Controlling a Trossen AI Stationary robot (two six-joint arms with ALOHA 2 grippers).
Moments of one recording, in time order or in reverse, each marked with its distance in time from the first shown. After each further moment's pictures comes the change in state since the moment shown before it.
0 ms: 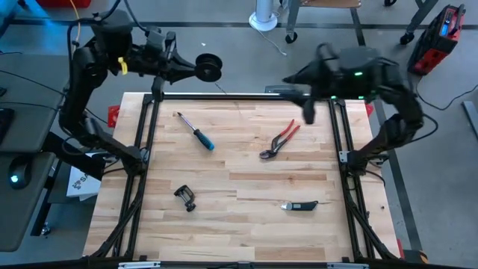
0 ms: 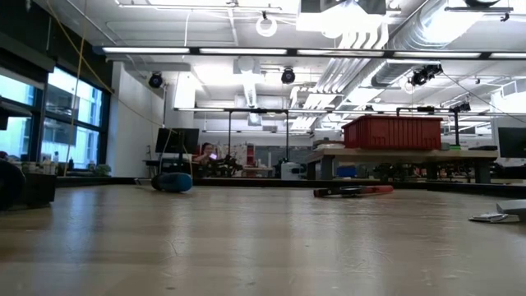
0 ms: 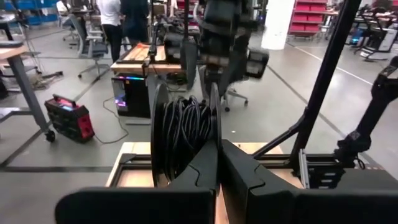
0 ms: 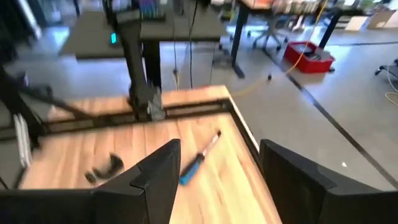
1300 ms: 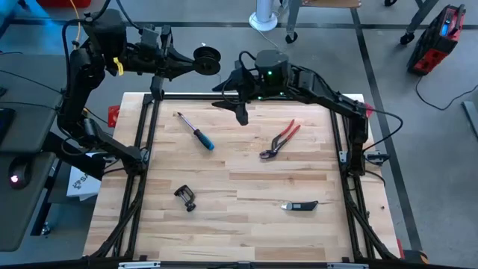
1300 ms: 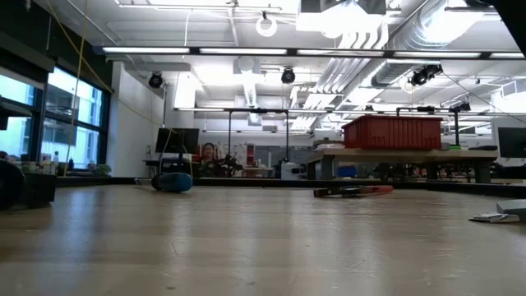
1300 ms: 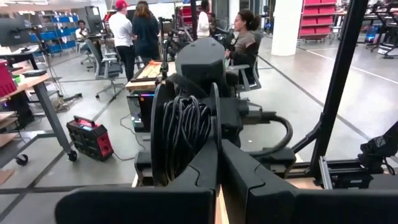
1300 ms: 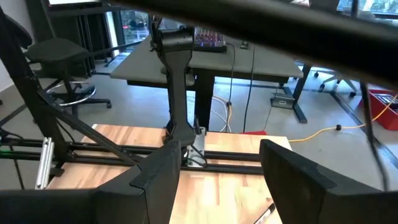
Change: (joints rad) left arm -0.014 -0.016 0.000 0.061 -0.052 0.051; right arm -0.107 0.388 0.000 0.523 -0.394 -0.112
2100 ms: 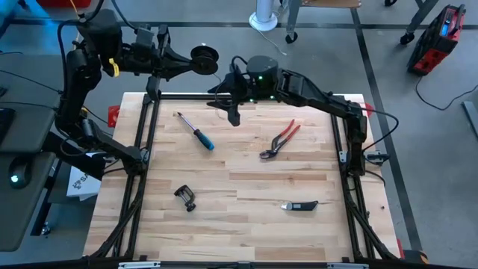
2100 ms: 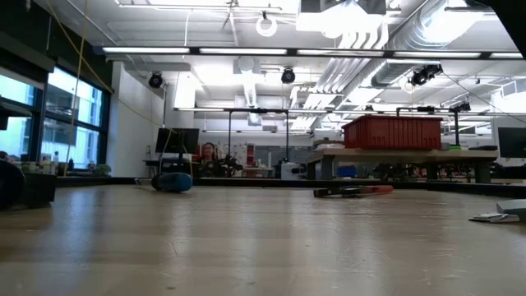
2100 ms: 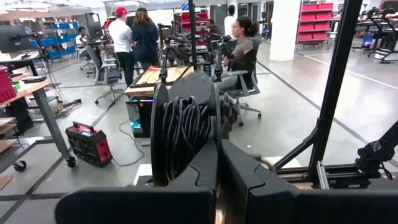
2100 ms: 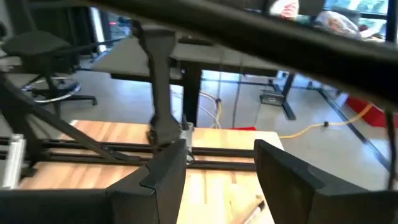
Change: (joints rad) left arm -0.008 -0.014 0.000 0.012 0.000 -0.011; right arm -0.011 0.010 -0.114 0.123 0.041 -0.018
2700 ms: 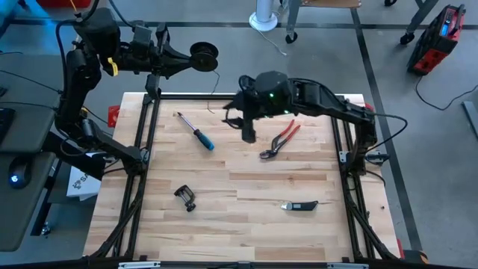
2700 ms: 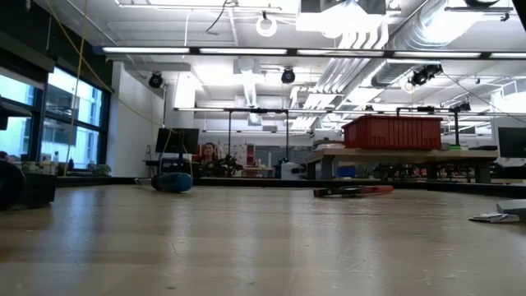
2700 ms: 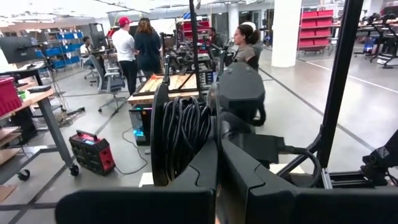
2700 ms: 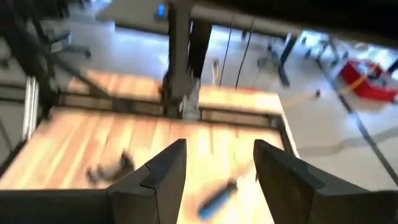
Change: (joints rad) left arm 0.002 0.000 0.000 0.040 -0.003 -0.007; right arm 0.139 -0.089 0.023 -0.292 0.176 -0.044
